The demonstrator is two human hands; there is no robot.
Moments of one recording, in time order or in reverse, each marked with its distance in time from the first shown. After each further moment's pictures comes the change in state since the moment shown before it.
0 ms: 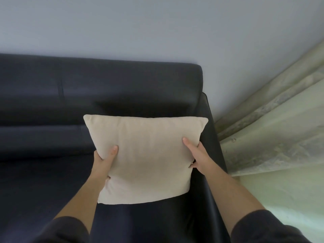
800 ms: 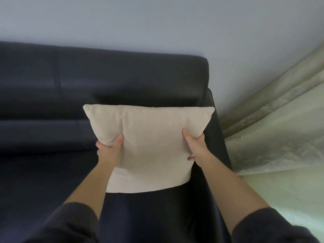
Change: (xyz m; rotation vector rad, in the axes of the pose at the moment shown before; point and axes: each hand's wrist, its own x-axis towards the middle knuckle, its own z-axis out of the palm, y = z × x) left_hand 0.039 0.005 0.028 0.150 0.189 -0.031; right_hand 0.017 -0.008 0.022 -0.074 0.127 -0.047
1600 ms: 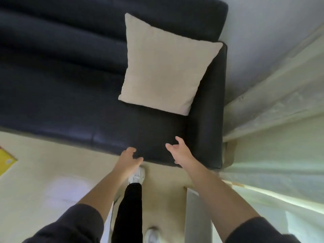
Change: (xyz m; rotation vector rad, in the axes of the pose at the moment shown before) left_hand -0.299 -0.303 -0.026 0.449 -0.209 0.107; right_hand -0.213 0.259 -0.100 -0.582 -0.394 -0.073
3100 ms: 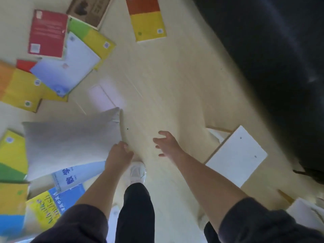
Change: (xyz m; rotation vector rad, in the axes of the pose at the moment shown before) left_hand -0.180 -0.795 -0.060 -0.385 0.332 -0.627; right_hand -0.124 0.250 0.769 -0.504 -0.513 0.050
